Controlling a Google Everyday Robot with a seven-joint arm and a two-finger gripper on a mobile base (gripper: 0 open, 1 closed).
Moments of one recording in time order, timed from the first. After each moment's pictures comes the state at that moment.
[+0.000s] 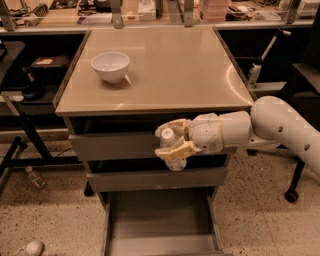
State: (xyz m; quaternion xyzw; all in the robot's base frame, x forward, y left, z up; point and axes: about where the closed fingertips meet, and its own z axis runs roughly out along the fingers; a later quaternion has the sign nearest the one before) arm 0.505 -0.015 0.802 -0.57 0.56 0.38 0.47
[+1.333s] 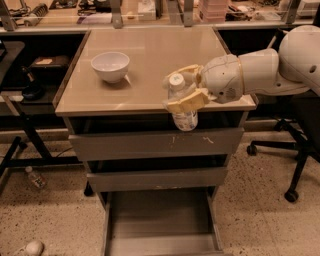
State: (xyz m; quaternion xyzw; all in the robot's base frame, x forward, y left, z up) arm 0.534 -0.036 0.933 -0.59 0.55 0.34 0.48
